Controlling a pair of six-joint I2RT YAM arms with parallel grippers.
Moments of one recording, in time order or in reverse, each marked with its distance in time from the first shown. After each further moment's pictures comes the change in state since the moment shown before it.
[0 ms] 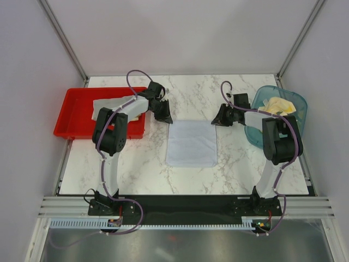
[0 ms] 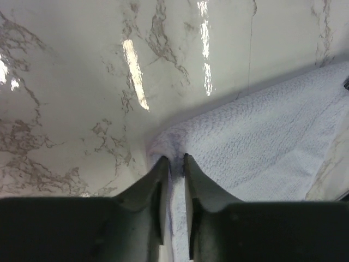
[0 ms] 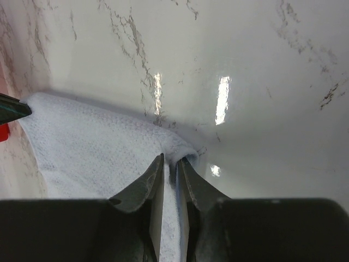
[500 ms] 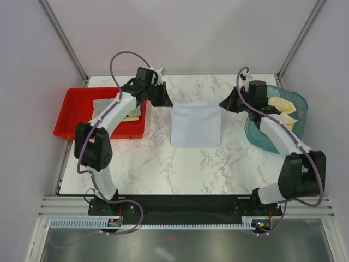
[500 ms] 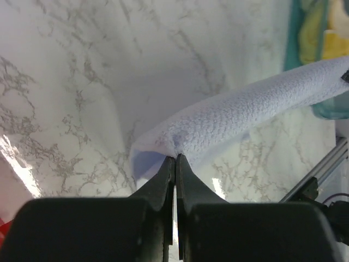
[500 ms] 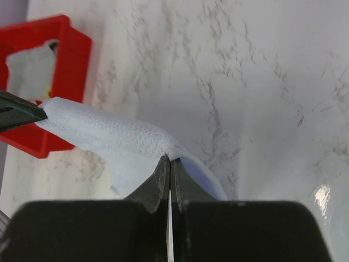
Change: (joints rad) left arm 0.000 -0.230 0.001 -0.010 0.033 0.011; right arm 0.000 -0.338 0.006 -0.095 0.058 -0.003
